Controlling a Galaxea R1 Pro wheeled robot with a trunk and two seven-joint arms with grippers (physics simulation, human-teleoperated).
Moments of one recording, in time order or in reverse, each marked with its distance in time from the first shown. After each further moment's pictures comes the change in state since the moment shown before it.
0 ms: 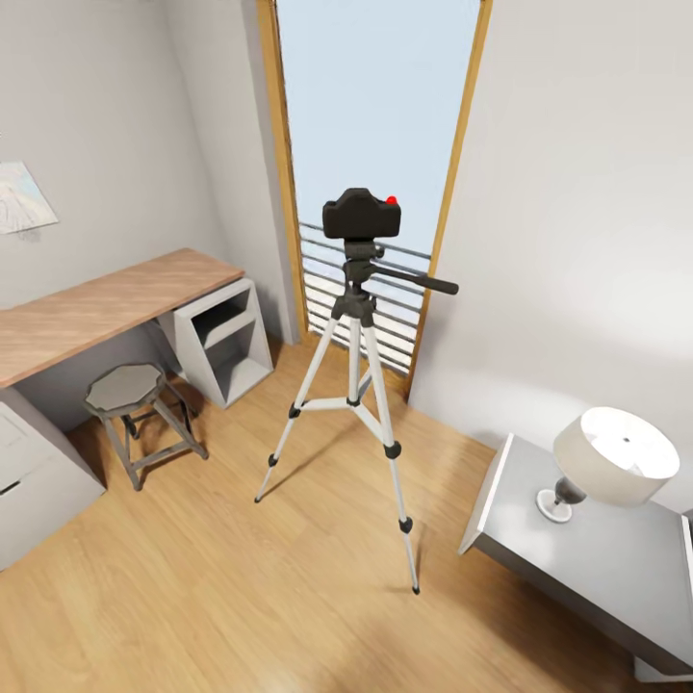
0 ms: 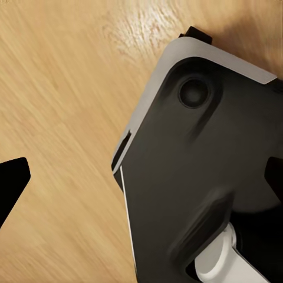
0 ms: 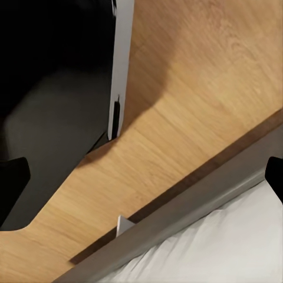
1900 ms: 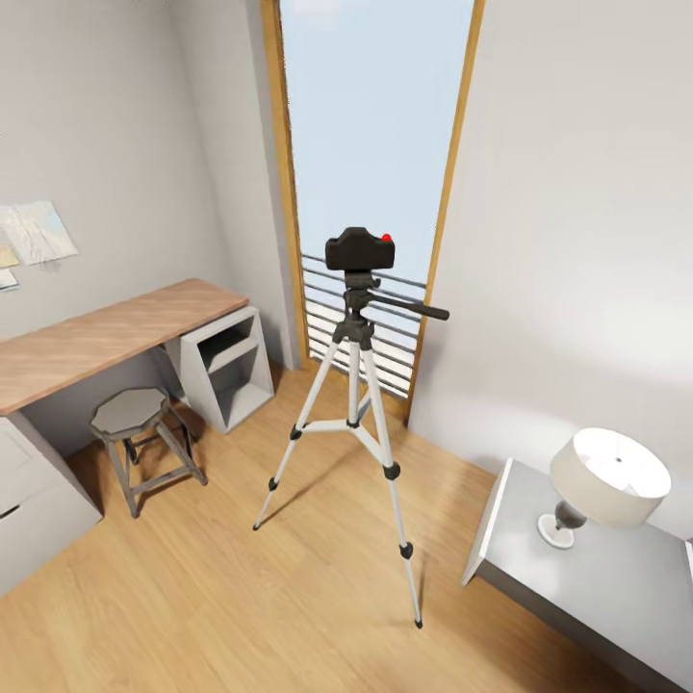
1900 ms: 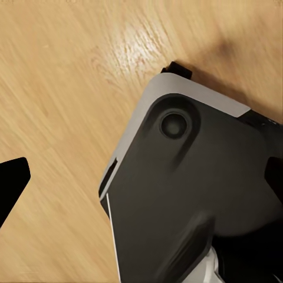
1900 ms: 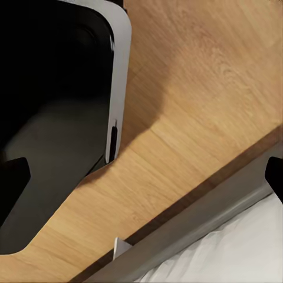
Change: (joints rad) left arm 0.000 0.000 0.000 0.000 0.000 0.000 0.000; right arm 0.018 -0.001 0.000 -0.001 0.003 -0.004 0.000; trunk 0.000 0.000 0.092
